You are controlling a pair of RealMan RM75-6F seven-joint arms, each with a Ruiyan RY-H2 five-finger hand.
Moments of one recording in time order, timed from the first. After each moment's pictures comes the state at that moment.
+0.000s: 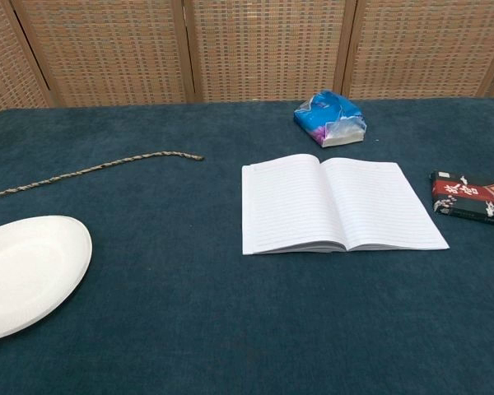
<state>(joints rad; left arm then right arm) -0.09 -1.24 -0.04 -1.66 1.51 1.52 0.27 0.17 -1.32 0.07 -1.53 -1.48 1.41 -0.24</state>
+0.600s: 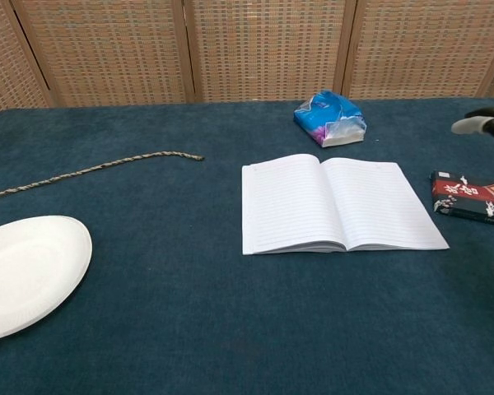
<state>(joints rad) -0.10 -1.25 -0.07 -1.63 1.45 1.50 0.25 0.30 -1.43 0.15 -1.68 -1.37 1.29 -0.48</state>
